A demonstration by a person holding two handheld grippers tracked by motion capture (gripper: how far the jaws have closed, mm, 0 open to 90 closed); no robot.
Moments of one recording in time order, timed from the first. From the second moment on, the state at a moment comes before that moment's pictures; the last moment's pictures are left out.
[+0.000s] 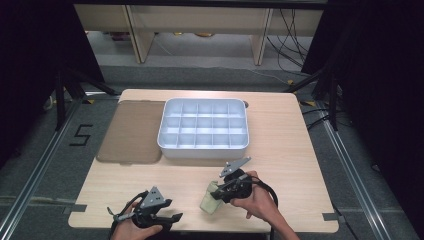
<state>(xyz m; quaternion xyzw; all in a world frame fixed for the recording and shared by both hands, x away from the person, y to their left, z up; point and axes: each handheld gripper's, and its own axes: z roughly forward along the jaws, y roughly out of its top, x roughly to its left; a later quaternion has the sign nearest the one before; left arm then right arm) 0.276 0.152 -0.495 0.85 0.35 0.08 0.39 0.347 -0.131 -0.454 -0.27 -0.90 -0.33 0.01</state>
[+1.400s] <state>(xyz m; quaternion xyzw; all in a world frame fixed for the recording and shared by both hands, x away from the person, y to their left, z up) 0.288 0.166 -0.498 0.84 0.38 0.10 0.37 0.405 -0.174 -0.379 -0.33 -0.90 -0.29 -0.03</state>
